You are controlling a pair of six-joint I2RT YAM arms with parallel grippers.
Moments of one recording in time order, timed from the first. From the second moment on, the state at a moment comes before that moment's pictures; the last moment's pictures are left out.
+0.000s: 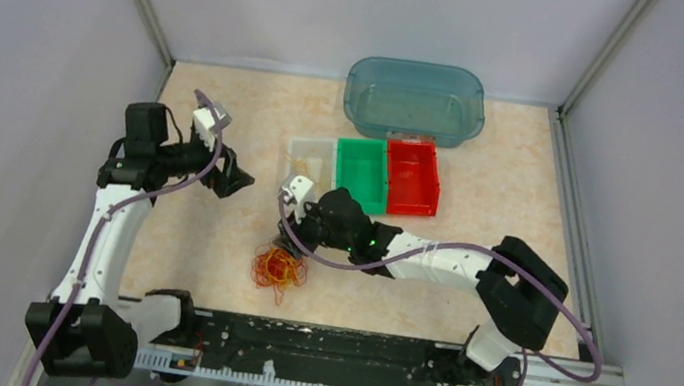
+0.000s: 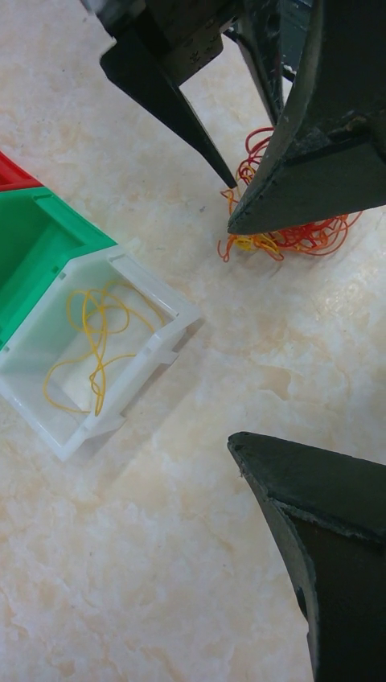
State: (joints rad) left arm 0.08 1.06 0.99 -0.57 0.80 0.41; right arm 1.08 1.59 0.97 0.25 -0.18 0.06
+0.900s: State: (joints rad) left arm -0.30 1.24 0.83 -0.58 0.68 0.56; right arm 1.10 1.56 0.45 0.76 -0.02 0.28
